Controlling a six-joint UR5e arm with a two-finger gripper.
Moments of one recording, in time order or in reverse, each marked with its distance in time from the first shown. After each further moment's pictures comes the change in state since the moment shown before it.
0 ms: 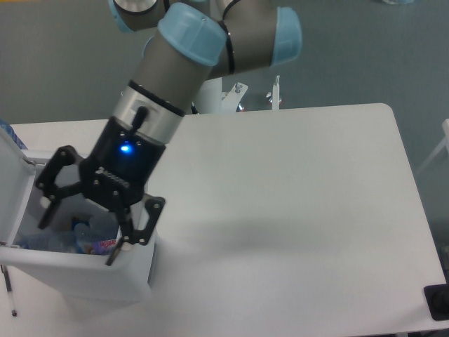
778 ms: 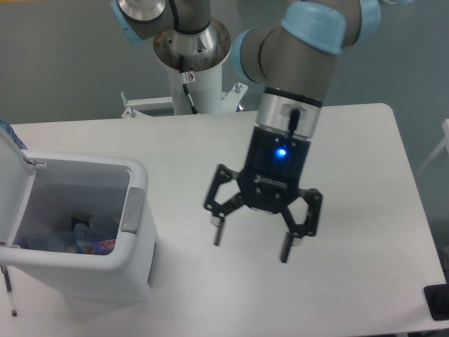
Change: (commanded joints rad) arm 0.163 -0.054 -0.009 -0.069 0.236 0.259
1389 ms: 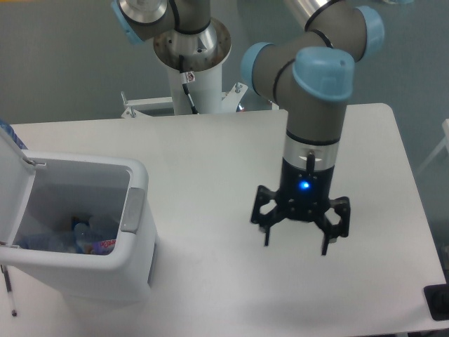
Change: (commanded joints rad) arm 0.058 -0.028 -0.057 -0.331 0.423 0.385
